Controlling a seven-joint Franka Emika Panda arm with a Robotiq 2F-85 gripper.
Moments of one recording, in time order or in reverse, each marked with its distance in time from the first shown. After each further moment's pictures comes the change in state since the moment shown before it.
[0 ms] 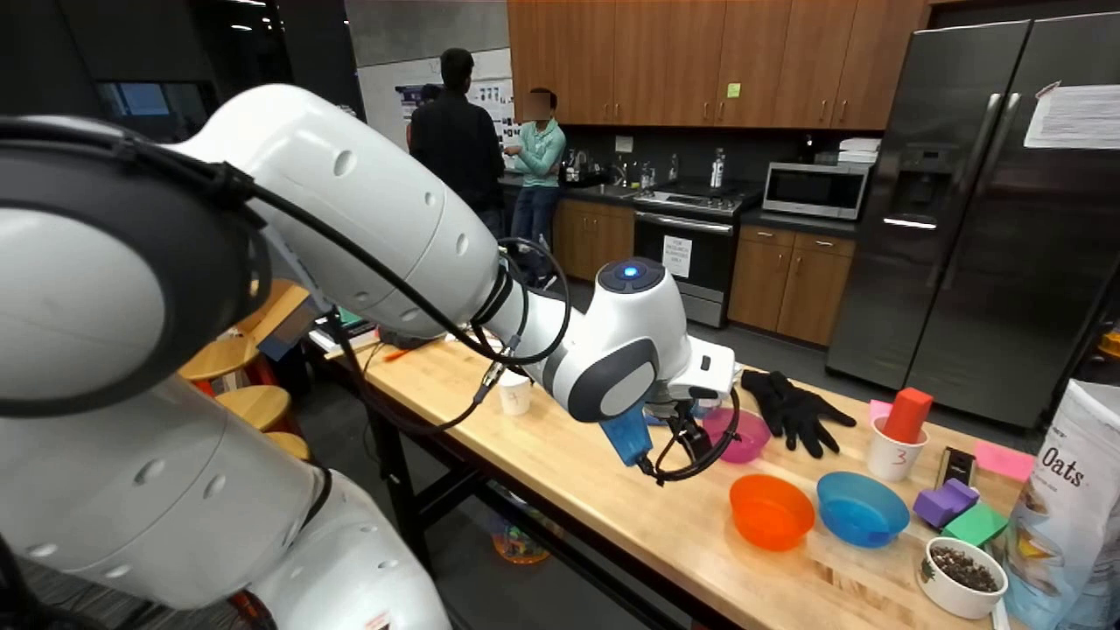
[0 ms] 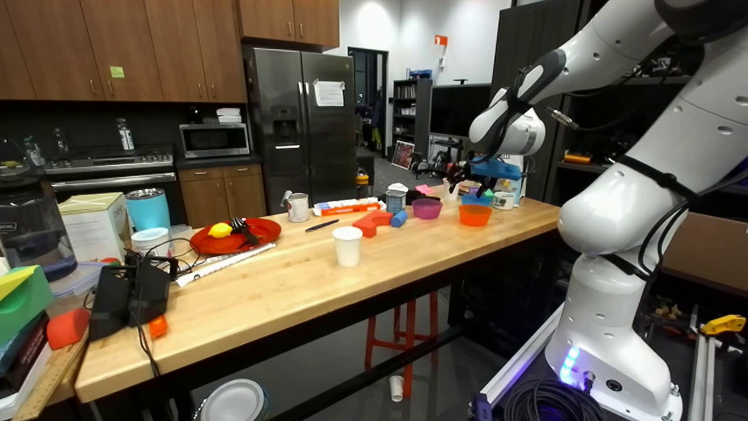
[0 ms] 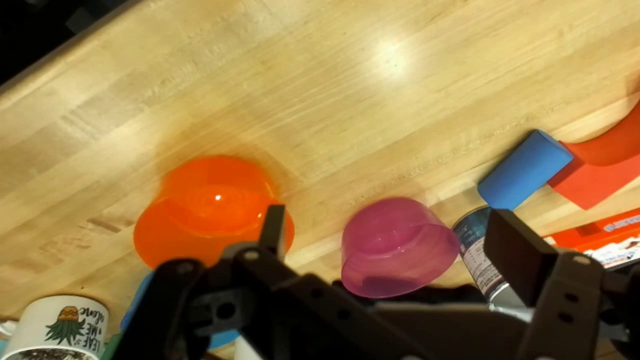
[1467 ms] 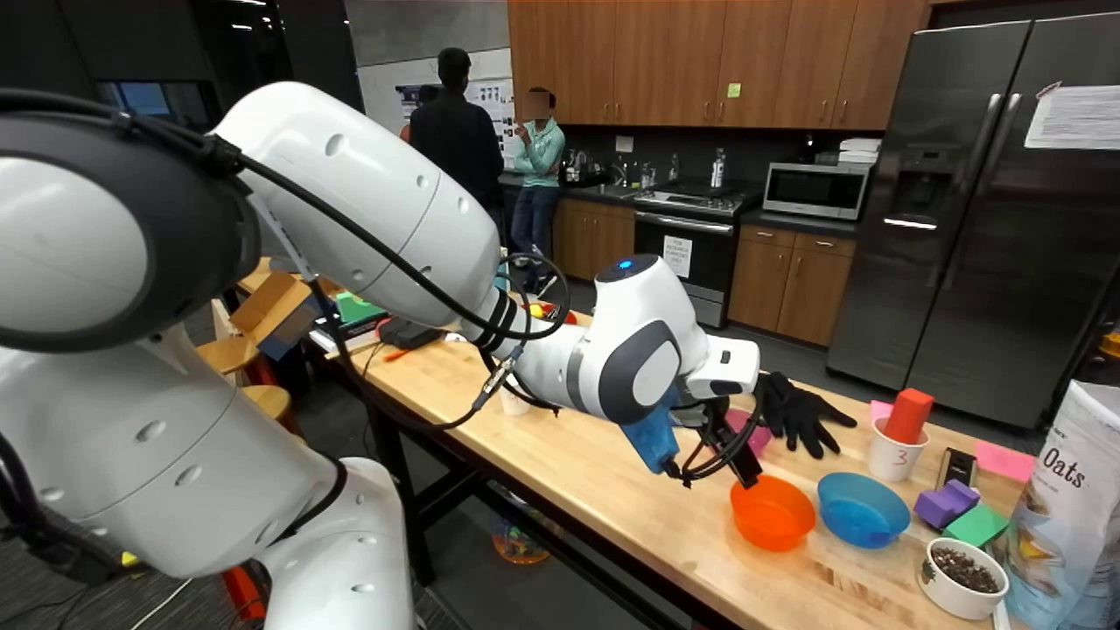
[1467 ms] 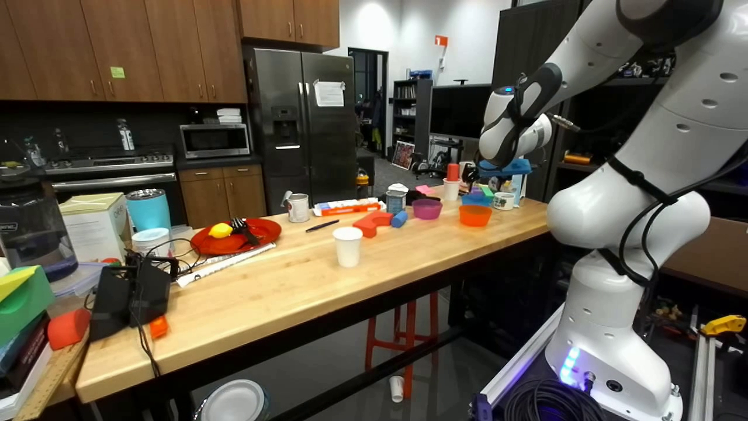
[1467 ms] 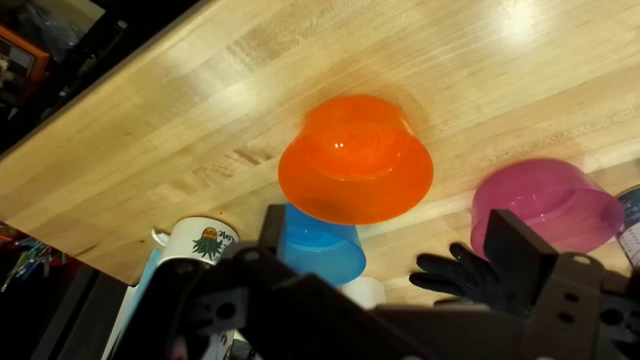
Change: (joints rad) arm -0.383 0.021 0.268 0.039 -0.363 -0.002 0.262
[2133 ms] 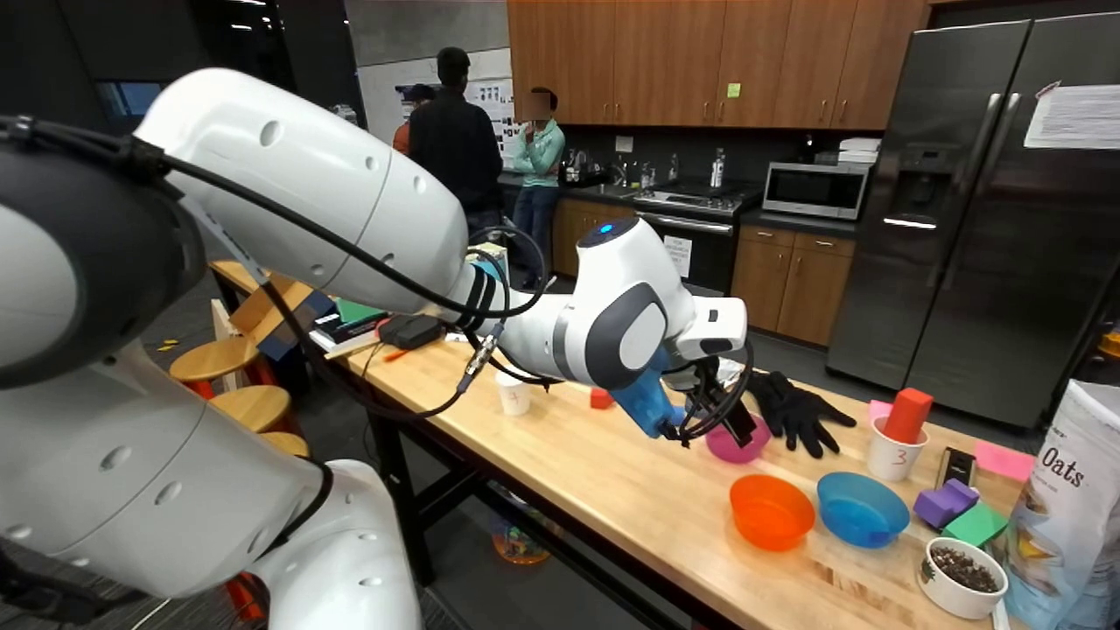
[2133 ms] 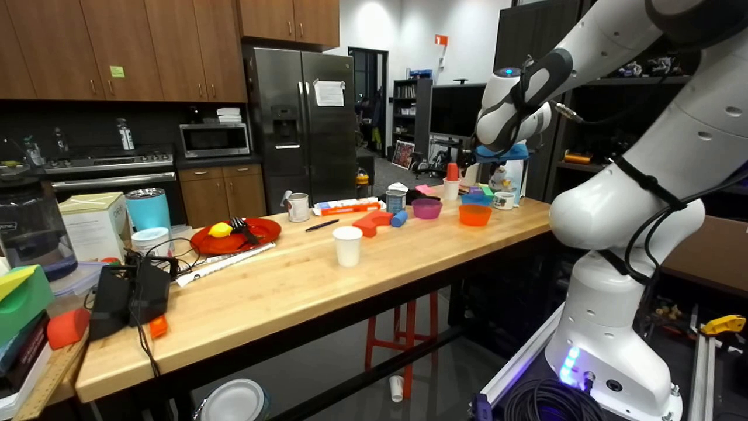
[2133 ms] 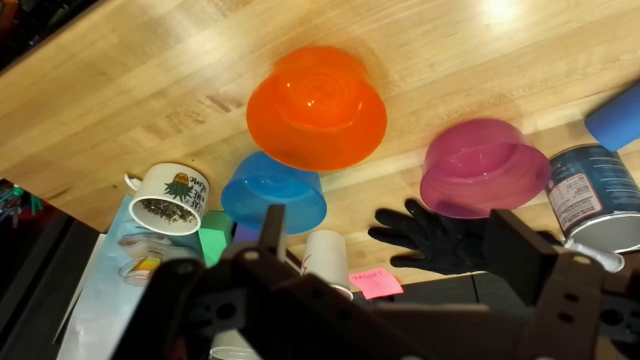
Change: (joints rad) arm 0.109 -0.084 -0.056 0.029 0.012 -0.056 -0.049
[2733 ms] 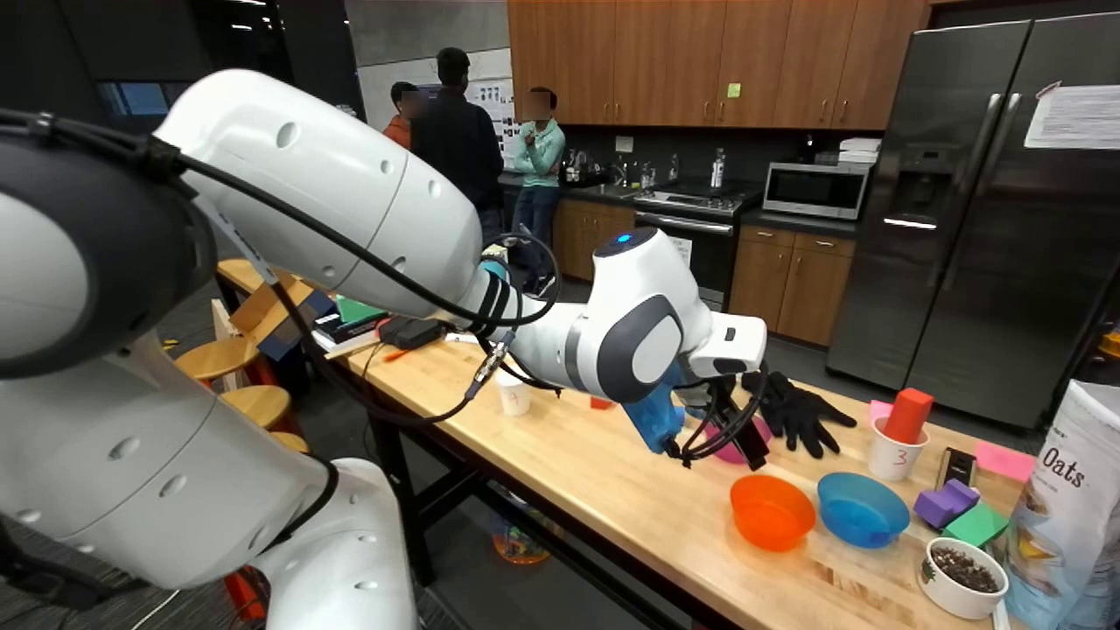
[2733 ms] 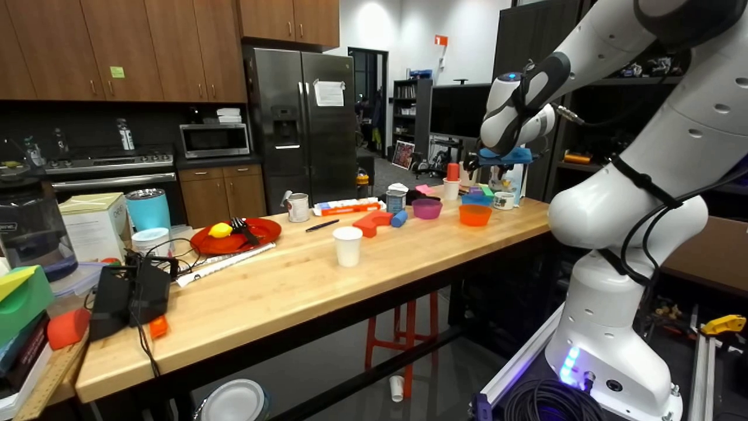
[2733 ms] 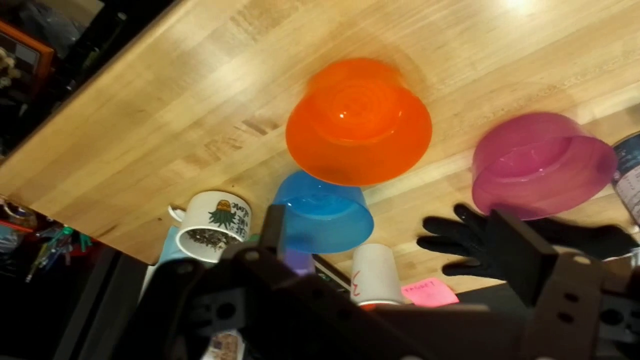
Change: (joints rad) arm -0.063 0.029 0.002 0.002 -0.012 -0.002 0.082
